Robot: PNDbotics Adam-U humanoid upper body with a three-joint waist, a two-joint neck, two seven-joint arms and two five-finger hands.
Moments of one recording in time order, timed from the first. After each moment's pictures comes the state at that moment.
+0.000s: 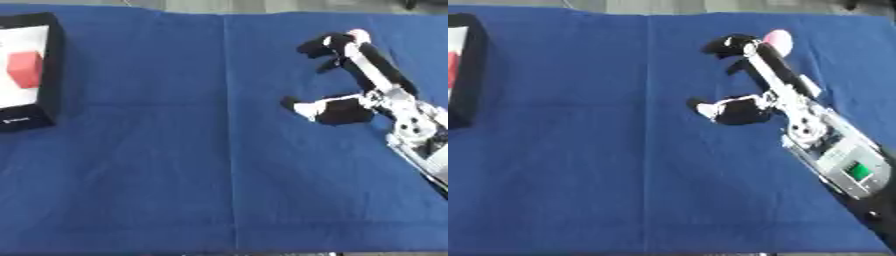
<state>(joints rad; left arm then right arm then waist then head) -0.64 0.69 -0.13 -1.48 -0.43 0.38 0.14 -0.43 -0.73 0.41 -1.98 0.08 0.34 -0.17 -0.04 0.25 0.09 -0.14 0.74</state>
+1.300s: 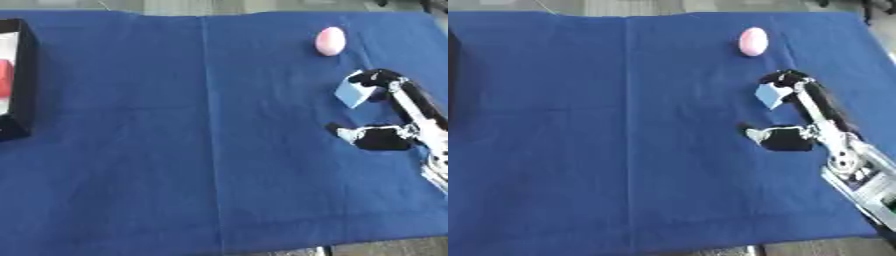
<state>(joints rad) -0.55 0.66 -0.11 -1.60 -0.11 0.33 0.32 -0.11 -0.83 0.21 -1.98 0.14 0.36 -0.25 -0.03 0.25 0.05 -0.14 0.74</state>
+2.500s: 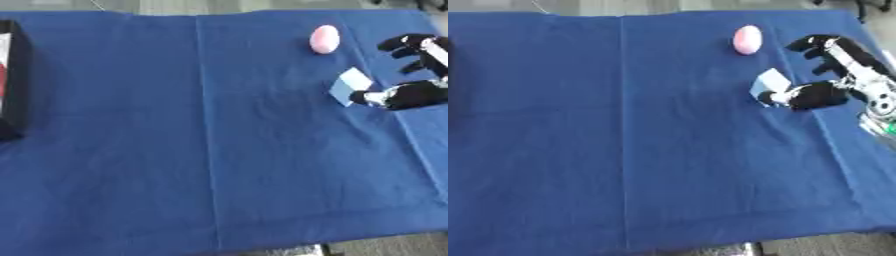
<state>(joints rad) -0.56 0.65 -0.12 -1.59 -0.13 0.36 0.28 -0.22 -1.00 0.13 -1.98 0.00 0.58 -0.03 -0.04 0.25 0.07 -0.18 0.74</state>
